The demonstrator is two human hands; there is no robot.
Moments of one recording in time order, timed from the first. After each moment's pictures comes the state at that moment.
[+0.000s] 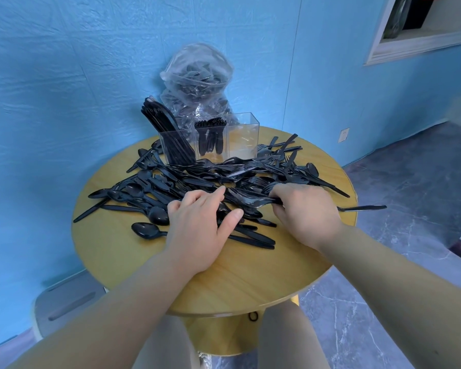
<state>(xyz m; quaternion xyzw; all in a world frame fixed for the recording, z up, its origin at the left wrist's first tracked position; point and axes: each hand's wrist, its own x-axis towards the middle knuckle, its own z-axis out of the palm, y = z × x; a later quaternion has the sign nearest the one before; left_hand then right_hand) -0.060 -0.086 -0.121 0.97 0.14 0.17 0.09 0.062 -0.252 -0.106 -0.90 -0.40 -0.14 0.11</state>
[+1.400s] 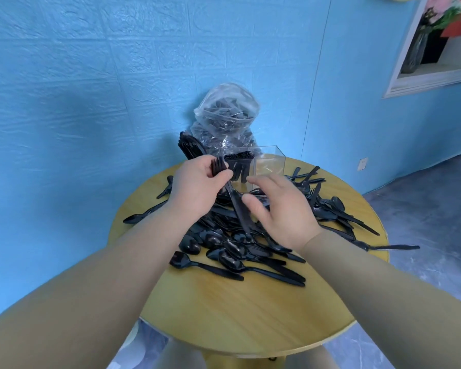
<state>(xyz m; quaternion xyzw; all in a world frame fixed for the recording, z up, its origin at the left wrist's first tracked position) -0.026 -0.020 -0.033 0.84 0.18 0.31 0.41 0.050 -0.175 -0.069 -0.80 -0.48 -0.18 0.32</state>
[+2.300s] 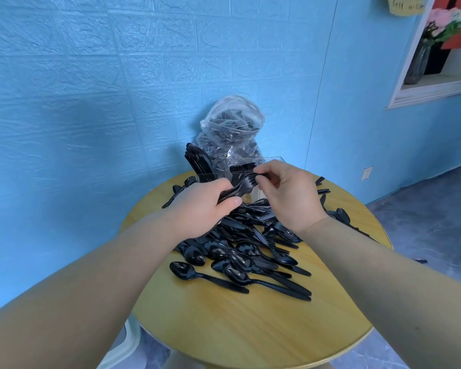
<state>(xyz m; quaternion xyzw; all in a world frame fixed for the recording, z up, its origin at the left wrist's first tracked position) -0.046 -0.008 -0.019 0.98 0.08 0.12 0.15 0.059 -0.157 -0.027 -0.78 -0.40 -0.14 0.47</state>
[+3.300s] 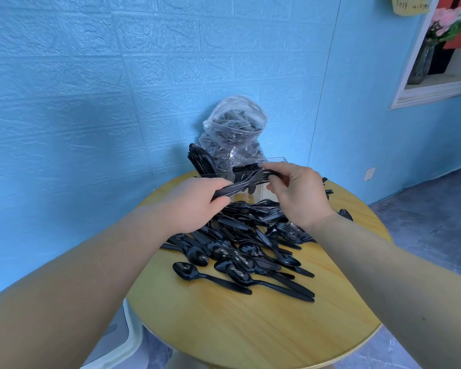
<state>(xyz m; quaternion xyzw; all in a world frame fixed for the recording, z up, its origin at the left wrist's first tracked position) -0.051 0.002 -0.008 0.98 0.06 0.10 0.13 0.066 -0.163 -0.026 -0.79 -0.36 -0.07 0.49</state>
